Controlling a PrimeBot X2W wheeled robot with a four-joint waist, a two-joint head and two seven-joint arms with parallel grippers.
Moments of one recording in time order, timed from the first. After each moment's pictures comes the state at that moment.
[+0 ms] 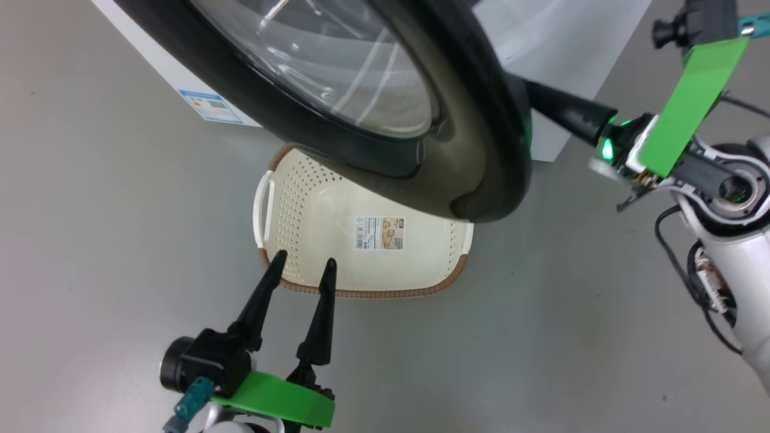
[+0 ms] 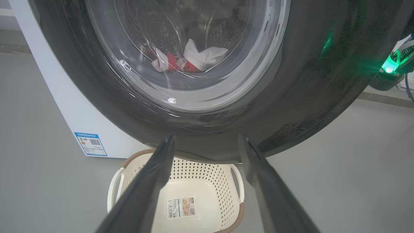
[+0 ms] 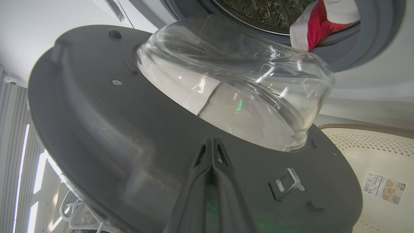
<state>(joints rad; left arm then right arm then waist) -0.22 0.04 -0.30 0.15 -0.30 0.01 -0.25 -0.81 -0.34 0.34 0.25 1.66 0.12 0.62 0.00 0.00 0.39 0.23</state>
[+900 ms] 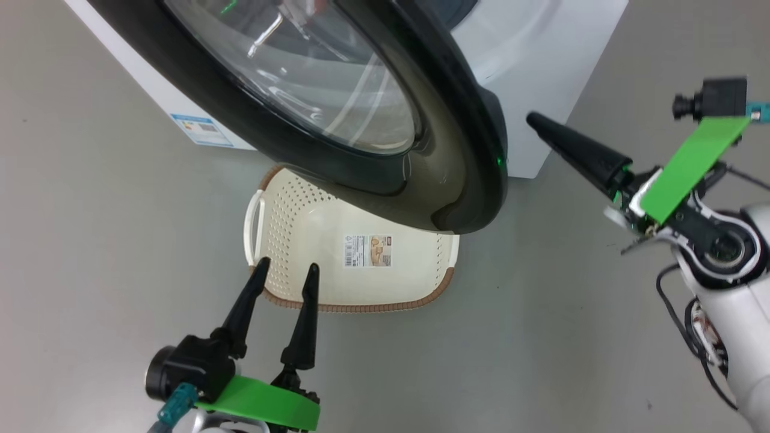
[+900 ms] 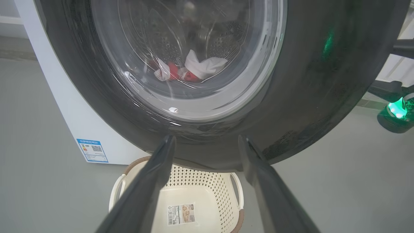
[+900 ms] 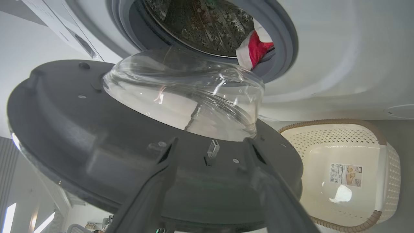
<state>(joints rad) -0.20 0.04 -0.25 0.15 -0.30 -0.01 -0.25 -0.65 -0.31 0.25 0.29 1.58 0.12 0.51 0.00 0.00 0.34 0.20</state>
